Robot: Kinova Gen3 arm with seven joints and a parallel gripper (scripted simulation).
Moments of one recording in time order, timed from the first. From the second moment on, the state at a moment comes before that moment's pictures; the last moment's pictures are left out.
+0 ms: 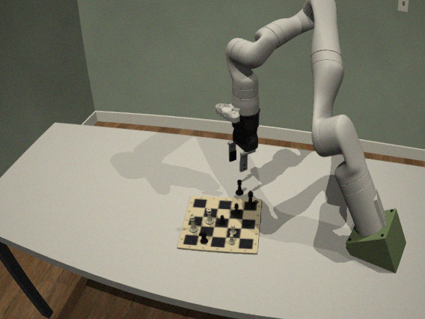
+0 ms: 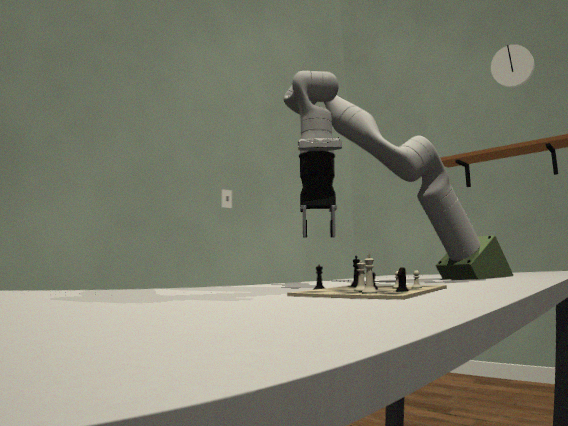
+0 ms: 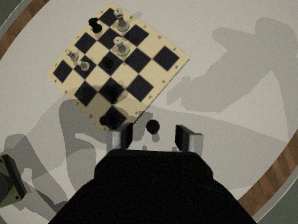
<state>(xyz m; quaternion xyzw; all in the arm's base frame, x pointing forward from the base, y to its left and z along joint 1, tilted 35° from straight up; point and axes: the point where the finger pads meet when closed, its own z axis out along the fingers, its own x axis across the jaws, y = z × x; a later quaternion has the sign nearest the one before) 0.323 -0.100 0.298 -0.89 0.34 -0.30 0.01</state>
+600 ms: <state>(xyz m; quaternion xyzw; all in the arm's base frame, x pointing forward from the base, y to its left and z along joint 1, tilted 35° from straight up) 0.323 -0.098 0.297 -0.89 0.33 -0.30 0.01</state>
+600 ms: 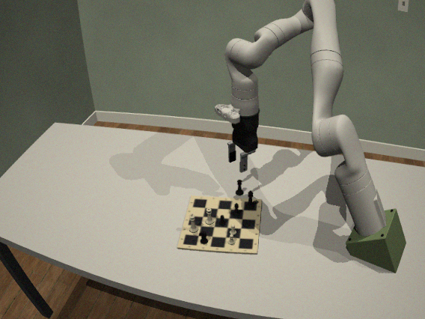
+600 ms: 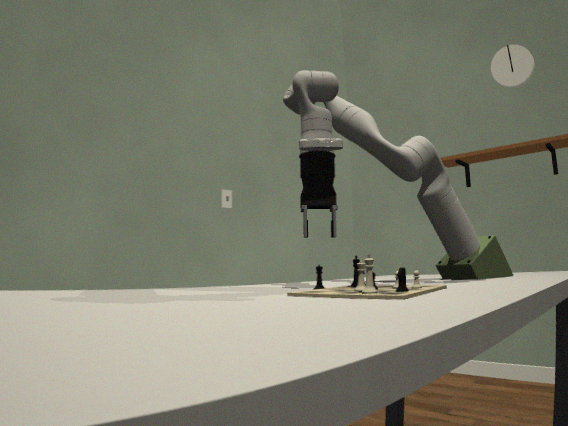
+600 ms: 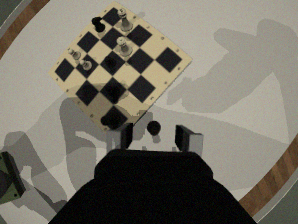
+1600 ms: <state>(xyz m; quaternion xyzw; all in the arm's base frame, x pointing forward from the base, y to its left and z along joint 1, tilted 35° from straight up) 0.318 0.050 0.243 -0.92 -0.24 -0.25 -0.17</state>
